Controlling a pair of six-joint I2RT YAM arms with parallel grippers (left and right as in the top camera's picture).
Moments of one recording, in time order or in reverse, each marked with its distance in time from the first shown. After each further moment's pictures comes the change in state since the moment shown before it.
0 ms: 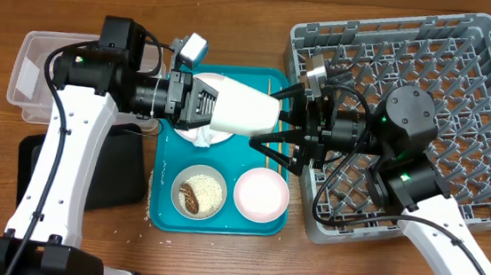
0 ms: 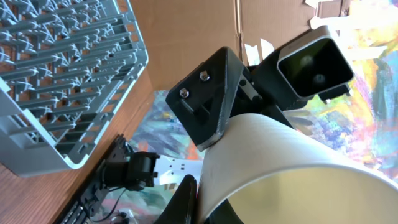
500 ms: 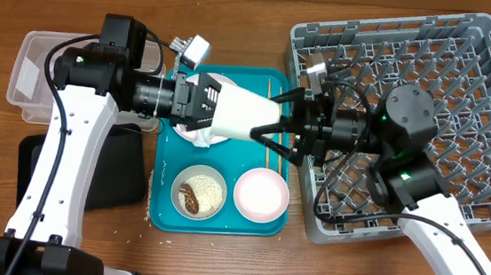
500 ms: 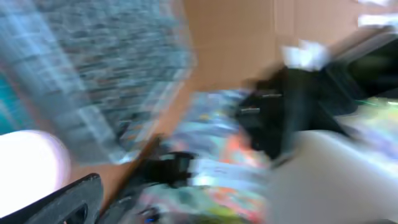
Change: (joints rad) left arm 0.003 0.000 0.000 0.043 -0.218 -0.030; right arm -0.028 -0.008 0.001 -0.048 0.015 0.044
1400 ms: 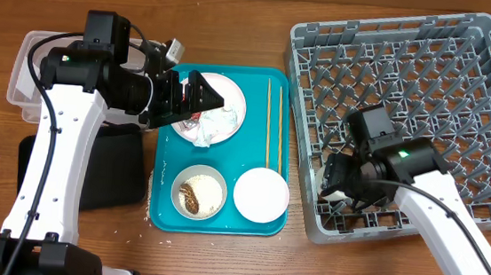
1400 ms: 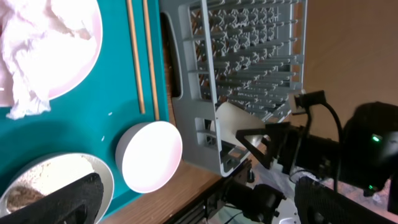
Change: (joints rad) left arm 0.058 0.000 0.000 0.029 -0.429 -0.131; right arm -0.023 0.140 0.089 -1.417 1.038 -0.061
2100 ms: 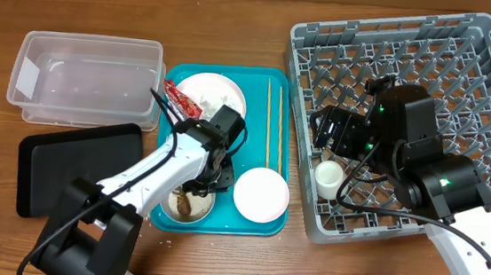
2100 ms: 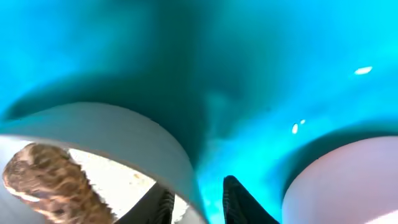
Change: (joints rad) left arm -0.496 0.107 -0.521 0.349 -0.795 -0.556; right arm 0.000 -0.179 0.132 0.296 -0.079 0.005
